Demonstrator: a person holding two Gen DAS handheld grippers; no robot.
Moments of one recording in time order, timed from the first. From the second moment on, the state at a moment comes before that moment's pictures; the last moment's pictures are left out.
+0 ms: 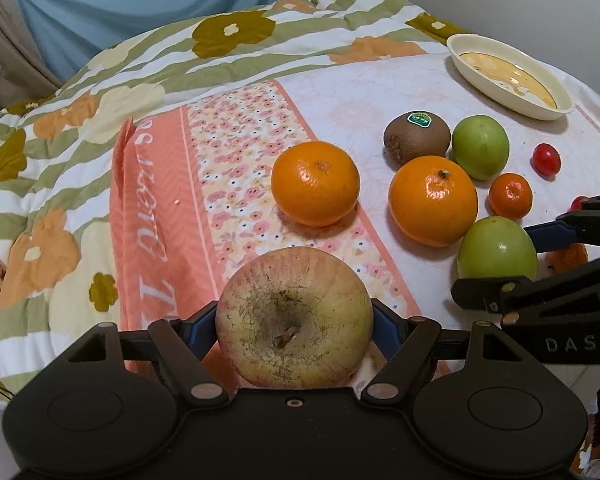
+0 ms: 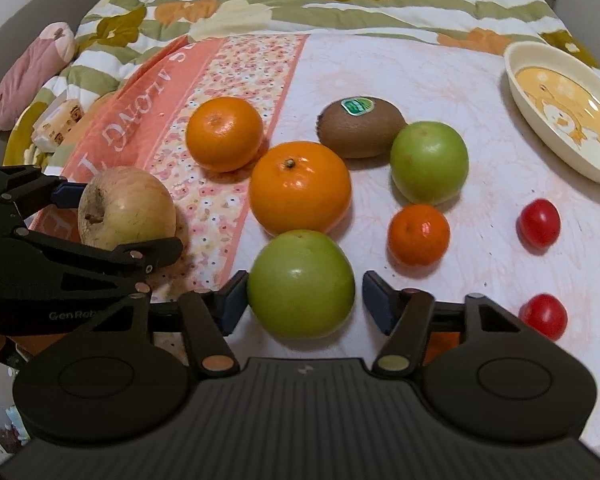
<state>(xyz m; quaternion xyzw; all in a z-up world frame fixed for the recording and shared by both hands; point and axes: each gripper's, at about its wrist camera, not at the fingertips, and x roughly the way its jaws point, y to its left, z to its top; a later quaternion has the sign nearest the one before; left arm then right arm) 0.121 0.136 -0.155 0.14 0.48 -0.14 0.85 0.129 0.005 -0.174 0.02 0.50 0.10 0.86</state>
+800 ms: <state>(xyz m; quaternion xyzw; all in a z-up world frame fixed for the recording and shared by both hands) 0.093 0.104 -0.079 0.09 0.43 -0.10 0.89 0.109 -0.061 -0.087 0.02 0.44 0.12 0.89</state>
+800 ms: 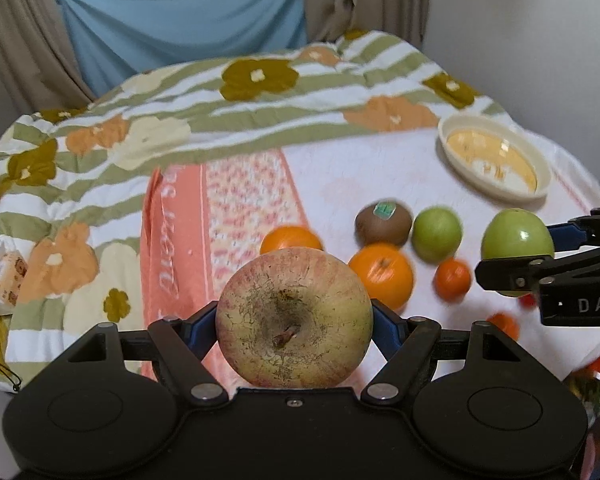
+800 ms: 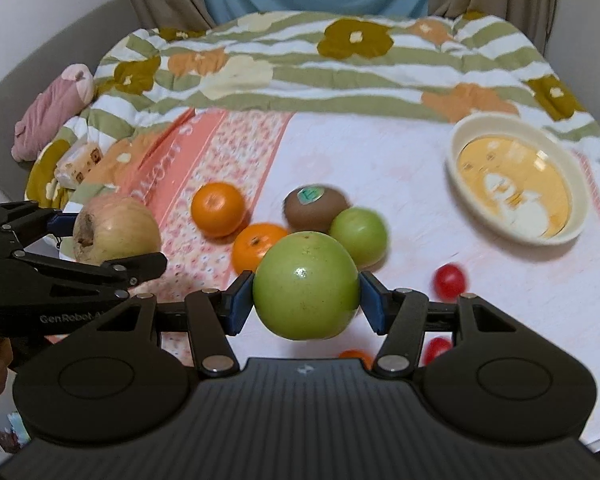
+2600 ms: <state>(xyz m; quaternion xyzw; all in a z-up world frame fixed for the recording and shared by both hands) 0.308 -0.211 -0.147 0.13 0.44 -0.14 0.88 0.318 -0.374 -0.119 0.03 0.43 0.08 0.90</state>
